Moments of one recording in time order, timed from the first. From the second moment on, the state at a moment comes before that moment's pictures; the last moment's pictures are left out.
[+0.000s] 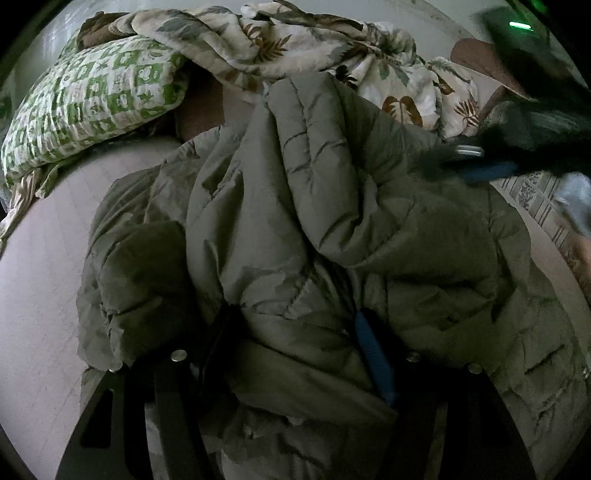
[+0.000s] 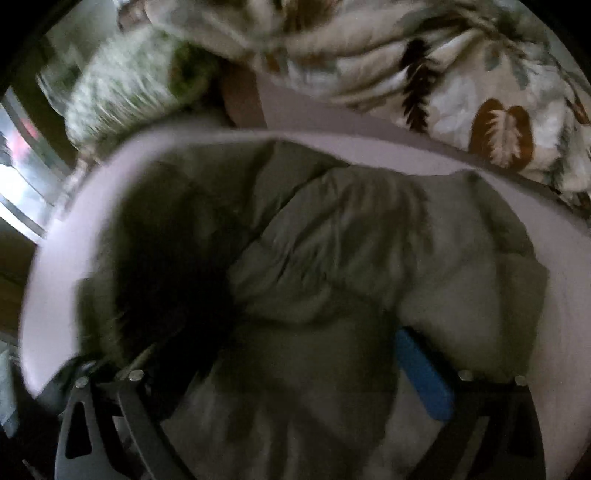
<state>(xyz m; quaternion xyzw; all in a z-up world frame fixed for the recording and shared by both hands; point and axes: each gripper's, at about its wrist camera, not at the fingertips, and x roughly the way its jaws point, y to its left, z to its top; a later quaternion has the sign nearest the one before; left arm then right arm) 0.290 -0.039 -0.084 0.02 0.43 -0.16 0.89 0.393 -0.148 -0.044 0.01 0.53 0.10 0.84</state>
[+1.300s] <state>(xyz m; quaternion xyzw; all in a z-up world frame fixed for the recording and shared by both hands) 0.177 0.008 -0.032 0.05 0.41 -0.05 0.91 0.178 -0.222 -0.025 0.08 0.46 0.08 0.88</state>
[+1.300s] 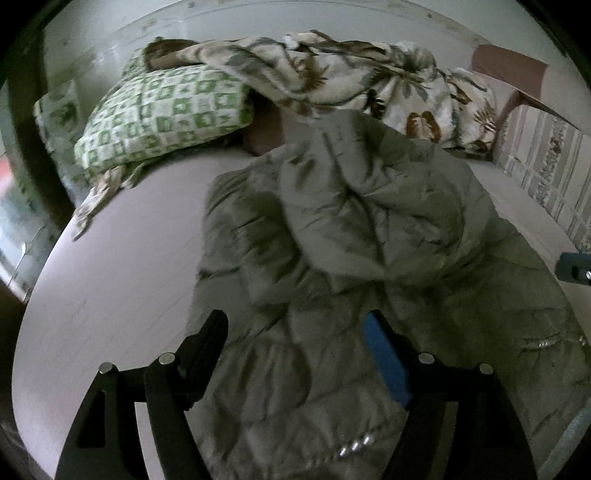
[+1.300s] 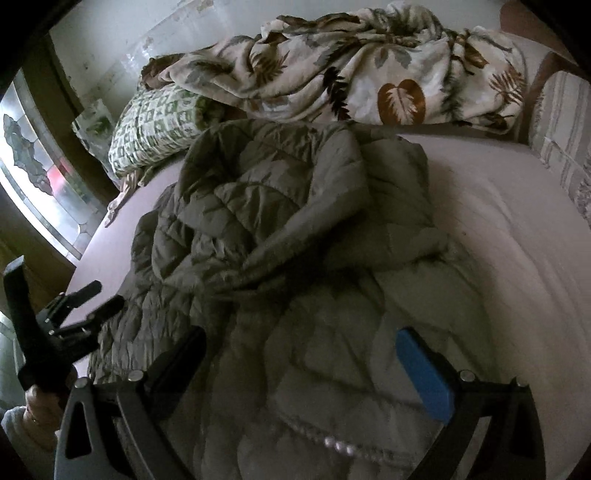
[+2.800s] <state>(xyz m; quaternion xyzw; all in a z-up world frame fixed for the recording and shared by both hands) 0.007 0.076 -0.047 0.02 0.45 -0.01 0.89 0.008 -0.266 -0.047 0.08 0.50 0.04 0.86</state>
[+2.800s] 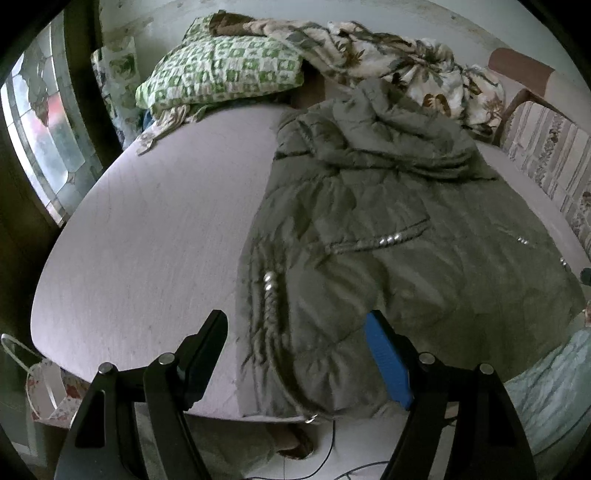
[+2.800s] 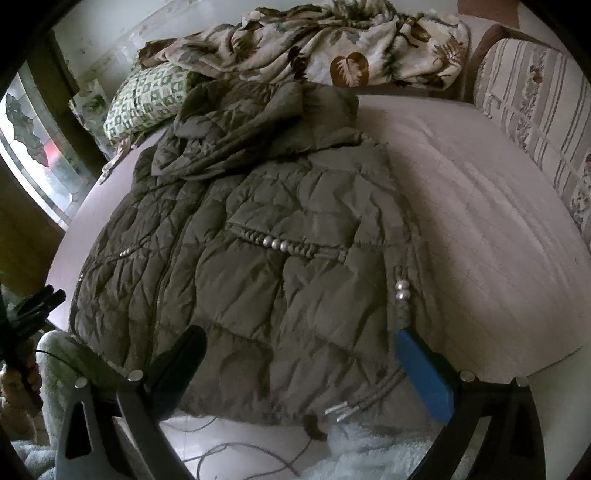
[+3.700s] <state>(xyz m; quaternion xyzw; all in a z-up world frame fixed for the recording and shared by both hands) 0.030 0.109 -0.096 -0.02 0.50 0.02 0.87 0.019 -0.336 -0.100 0.11 0.57 -0.01 0.82</state>
